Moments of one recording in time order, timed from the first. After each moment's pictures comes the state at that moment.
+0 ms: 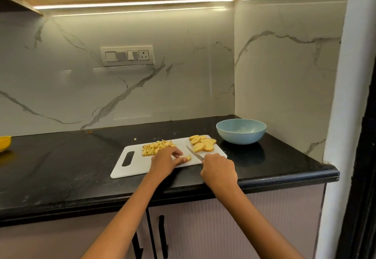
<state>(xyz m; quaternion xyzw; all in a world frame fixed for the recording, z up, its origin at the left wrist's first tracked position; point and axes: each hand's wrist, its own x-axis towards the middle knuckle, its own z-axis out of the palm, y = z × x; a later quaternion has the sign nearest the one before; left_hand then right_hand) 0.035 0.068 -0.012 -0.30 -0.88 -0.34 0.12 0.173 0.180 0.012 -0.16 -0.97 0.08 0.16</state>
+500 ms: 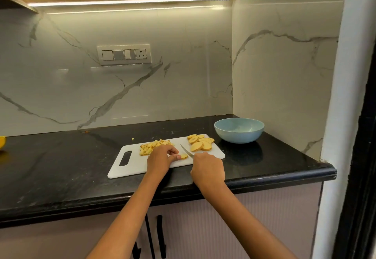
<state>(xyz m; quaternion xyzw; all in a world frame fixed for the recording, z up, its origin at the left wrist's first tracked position) 0.035 0.071 -0.010 -0.26 -0.88 -0.36 0.16 0.172 0.159 0.018 -0.15 -0.97 0.06 0.16</state>
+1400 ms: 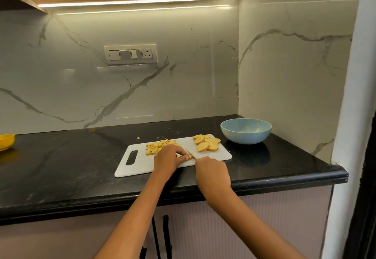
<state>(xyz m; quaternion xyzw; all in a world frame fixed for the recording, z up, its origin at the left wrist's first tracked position) 0.046 0.068 -0.003 -0.29 -0.89 -0.31 0.15 0.178 0.148 0.018 -0.11 -0.98 0.01 0.13</state>
